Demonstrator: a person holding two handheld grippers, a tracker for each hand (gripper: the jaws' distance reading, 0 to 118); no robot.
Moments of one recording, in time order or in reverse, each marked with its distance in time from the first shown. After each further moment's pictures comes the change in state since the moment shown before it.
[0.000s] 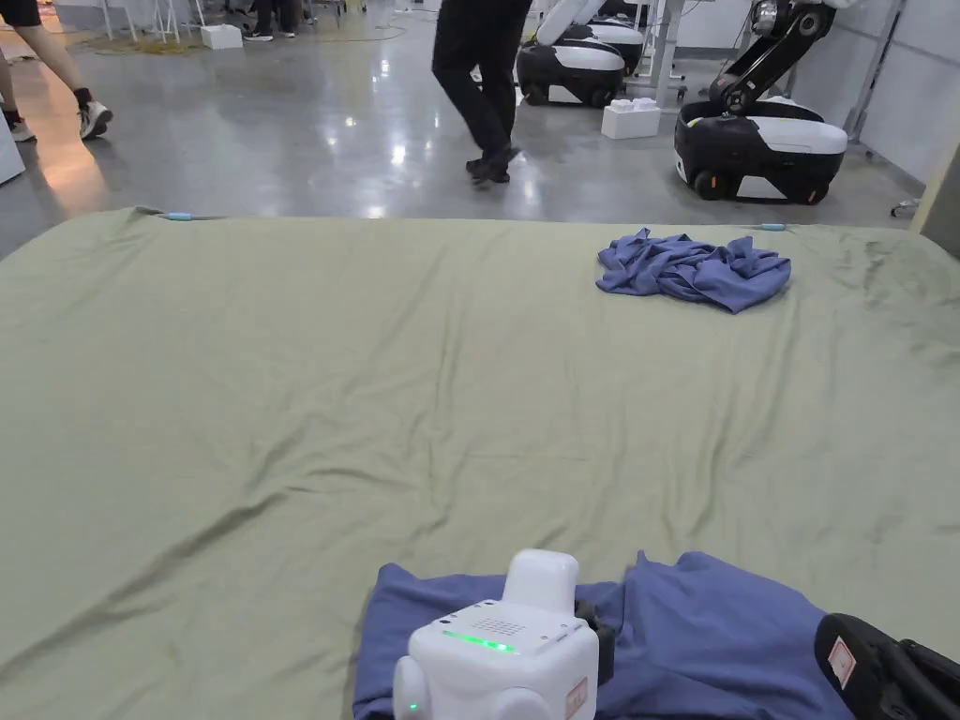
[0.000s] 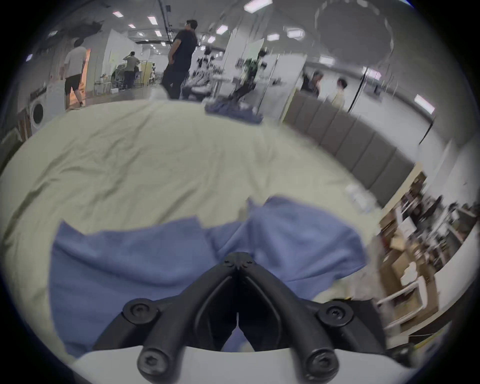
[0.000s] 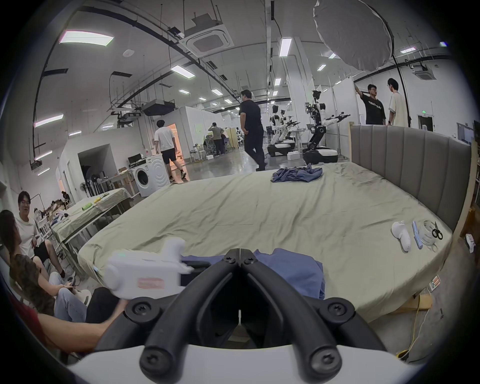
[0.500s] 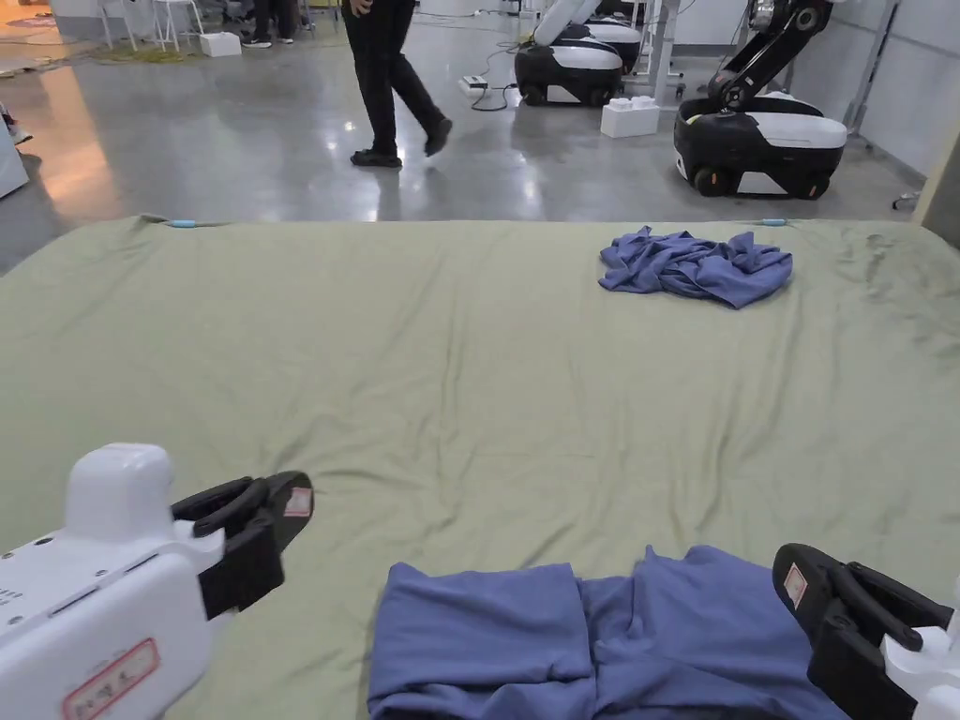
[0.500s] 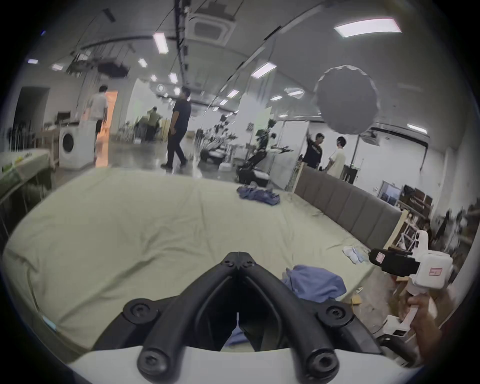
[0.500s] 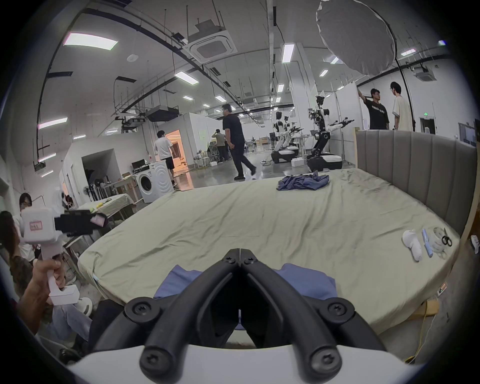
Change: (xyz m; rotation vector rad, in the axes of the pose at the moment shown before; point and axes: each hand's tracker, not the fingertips) left arm -0.116 0.056 0.232 0.284 0.143 -0.004; right arm -0.006 0.007 -0.035 0.043 0.030 -0.007
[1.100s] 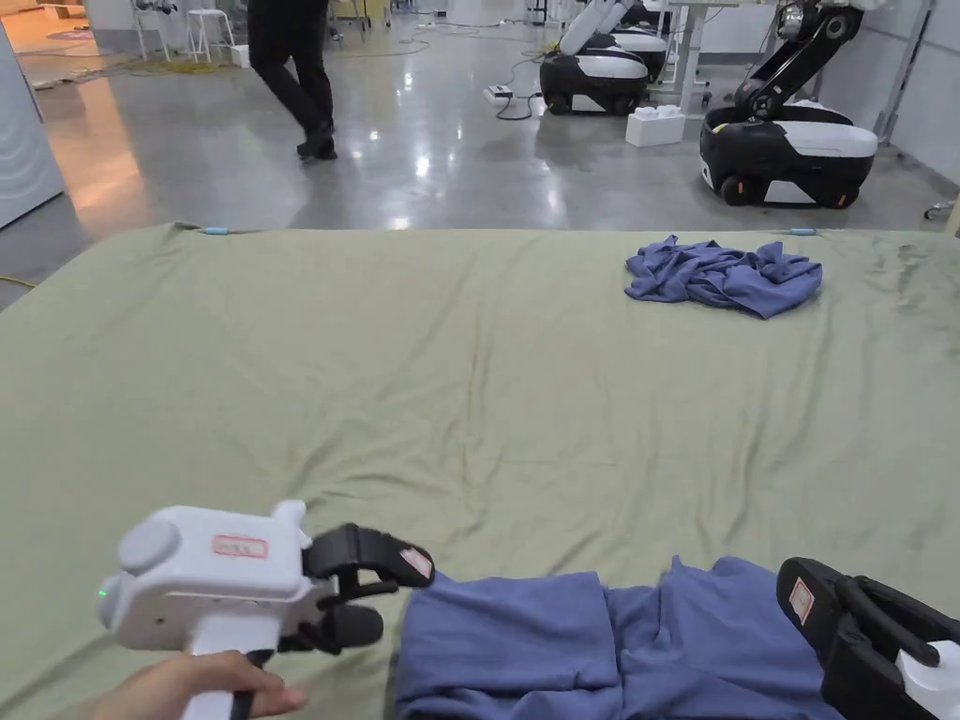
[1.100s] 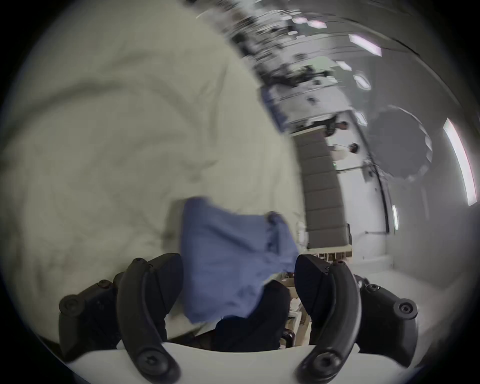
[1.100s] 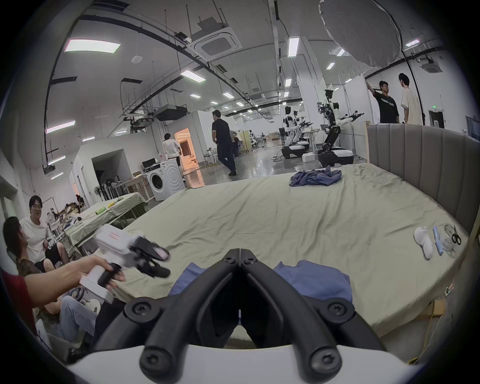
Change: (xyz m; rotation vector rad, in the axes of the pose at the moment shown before) left arm -0.097 -0.084 -0.175 -0.706 -0.262 0.761; right arm 0.000 -0.003 0.004 -0.021 0.069 -0.006
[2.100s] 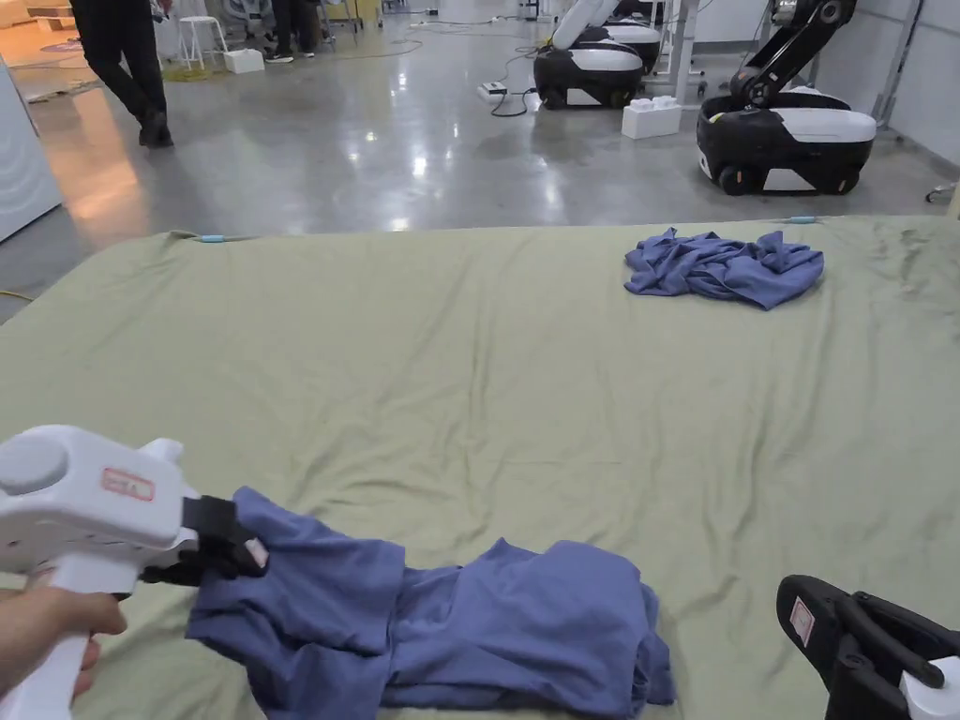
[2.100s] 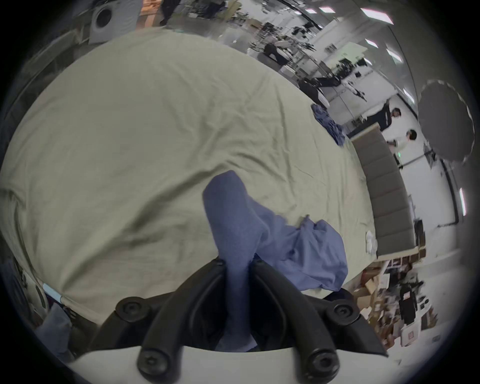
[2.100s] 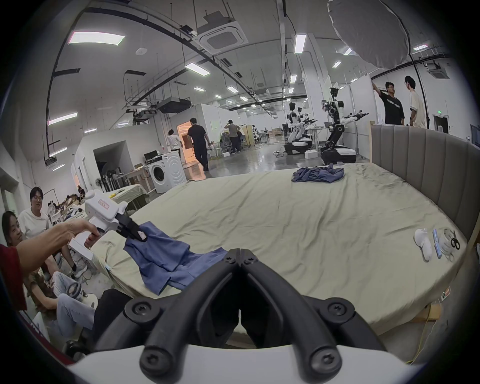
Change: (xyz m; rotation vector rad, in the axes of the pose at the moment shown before) left arm 0.074 0.027 0.111 0.152 0.458 -0.253; right arm -0.013 0.002 -0.003 -0.041 0.011 0.027
